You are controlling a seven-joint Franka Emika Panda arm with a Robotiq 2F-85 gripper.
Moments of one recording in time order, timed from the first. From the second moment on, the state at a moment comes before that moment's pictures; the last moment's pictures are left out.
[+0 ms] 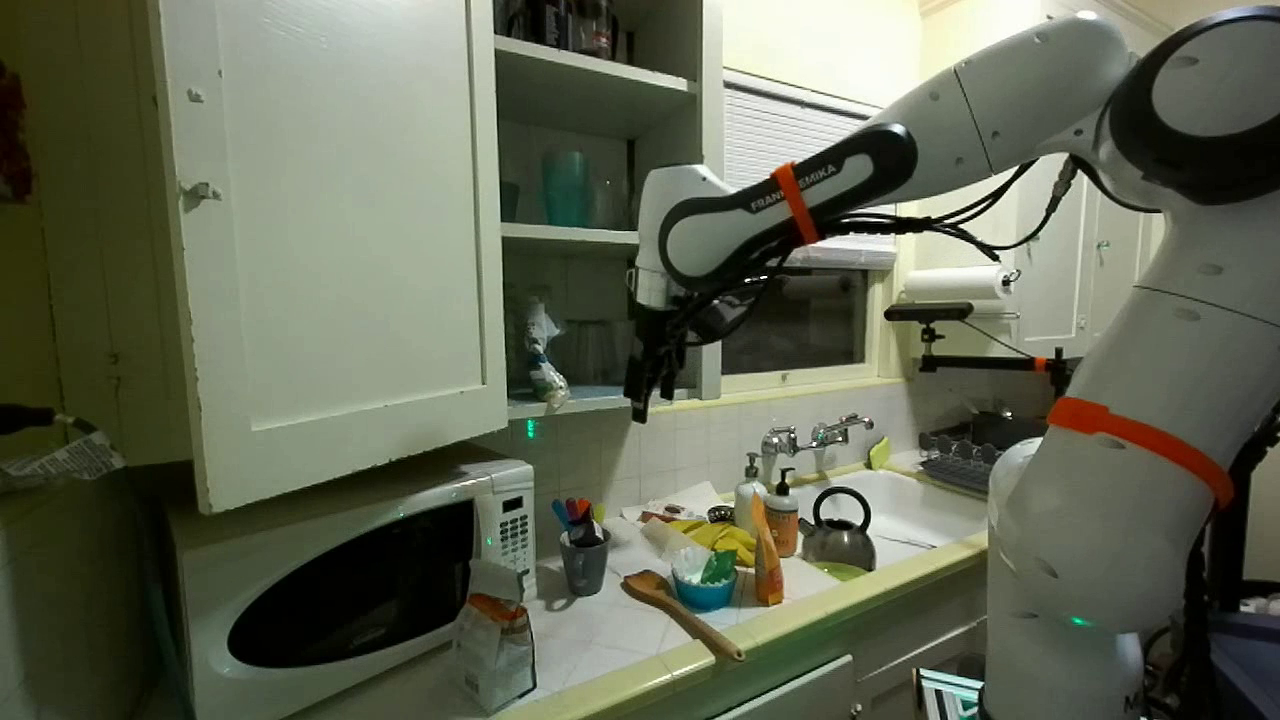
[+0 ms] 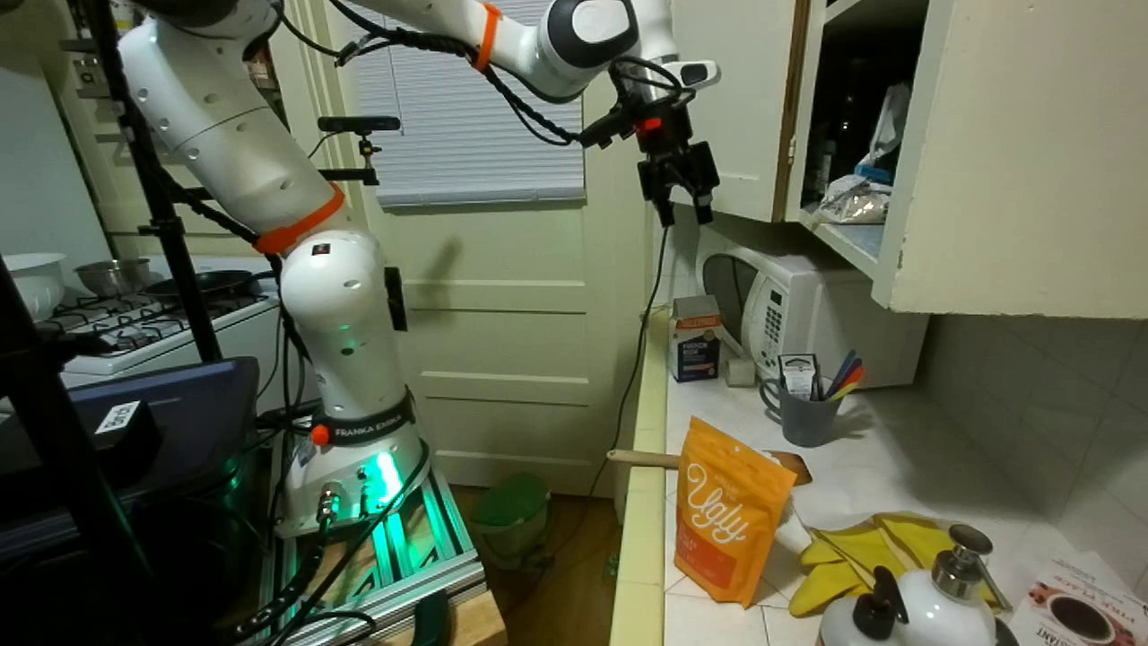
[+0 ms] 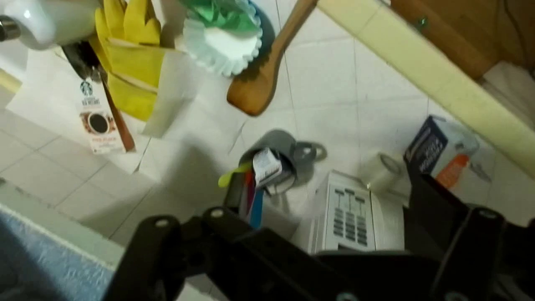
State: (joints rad) arm -0.14 -0.46 -0.11 -2.34 -0.27 2.14 -0.06
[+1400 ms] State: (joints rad) arm -0.19 -0.21 -0.17 -2.11 -0.20 2.57 0.08
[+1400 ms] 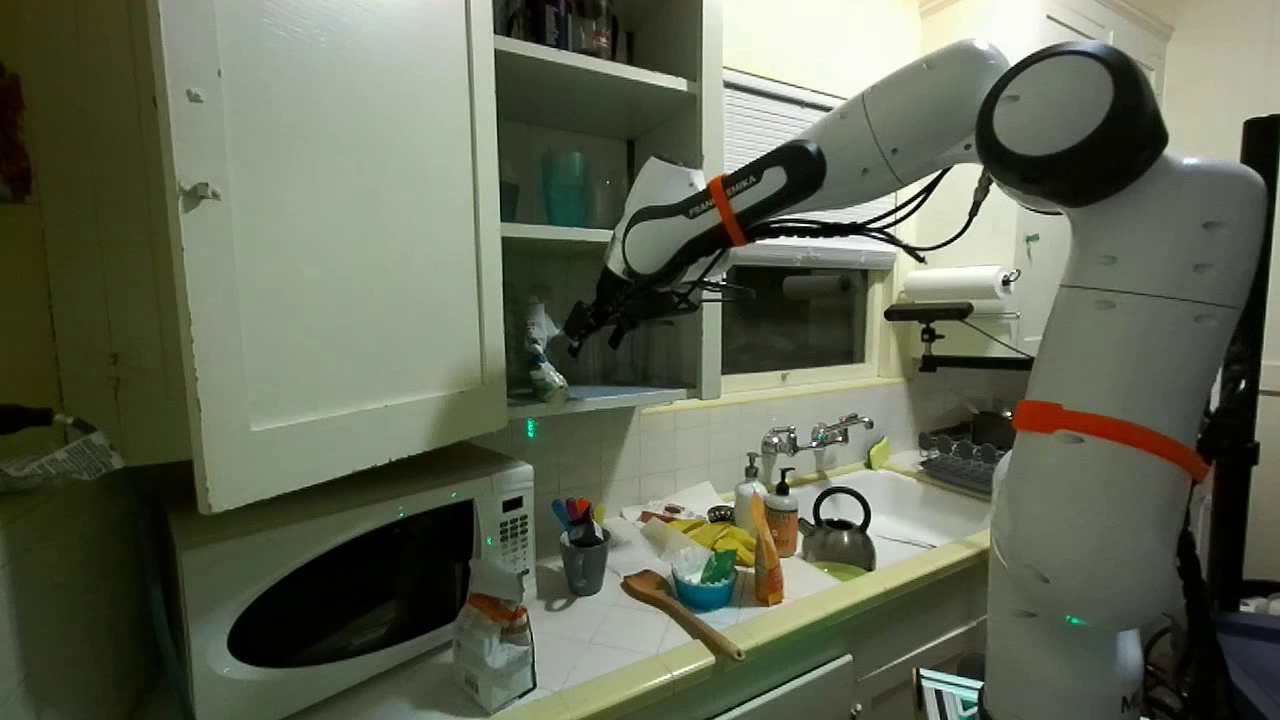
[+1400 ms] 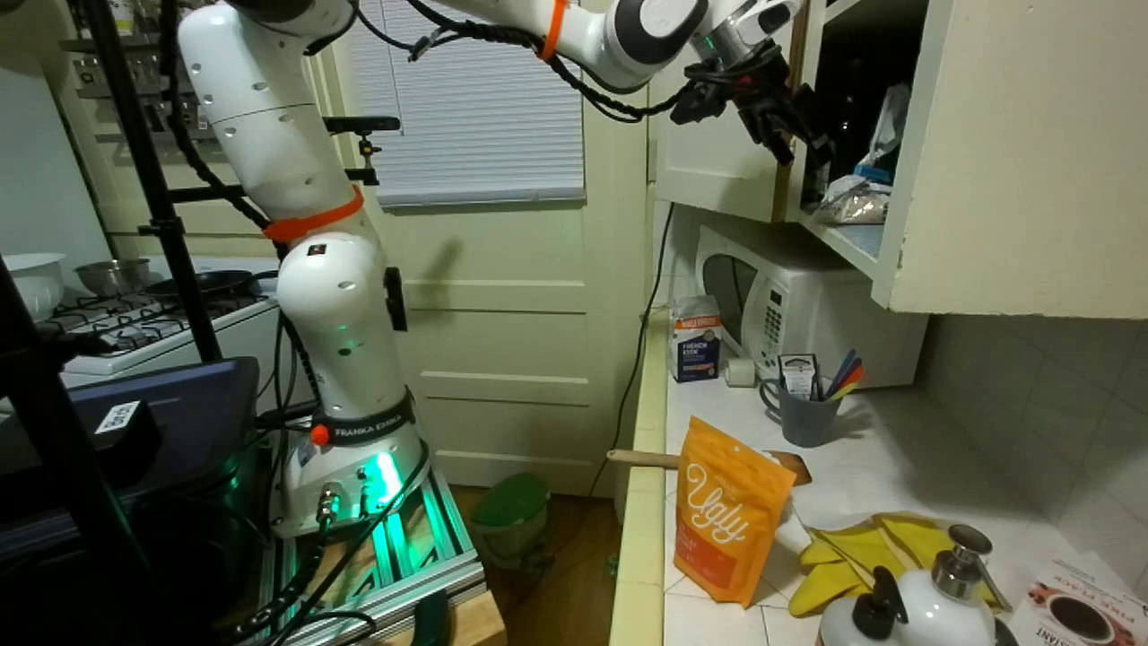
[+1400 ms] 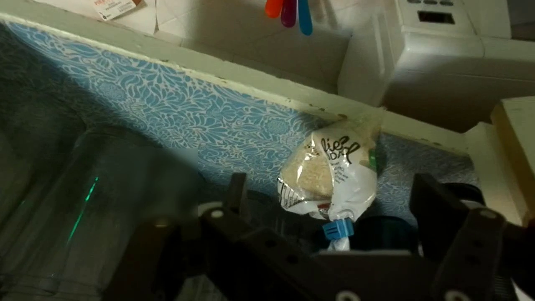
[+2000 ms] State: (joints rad) arm -0.19 -0.02 -0.16 -1.96 -0.20 2.65 0.10
